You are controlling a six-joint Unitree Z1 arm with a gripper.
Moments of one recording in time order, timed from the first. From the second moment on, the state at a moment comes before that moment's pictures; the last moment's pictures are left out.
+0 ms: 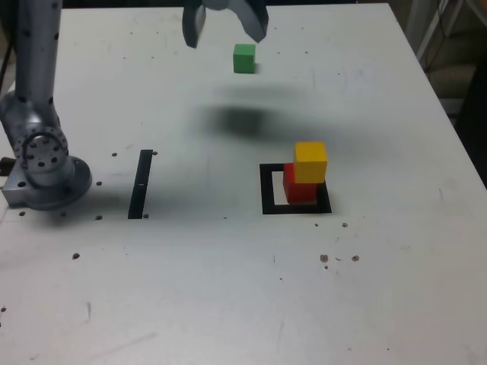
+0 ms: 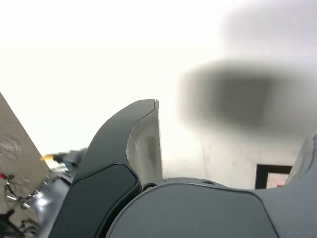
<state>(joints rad) 0.56 1.95 -1.74 1.56 0.20 0.68</state>
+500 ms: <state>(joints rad) 0.72 2.15 -1.97 1.55 0.22 0.84</state>
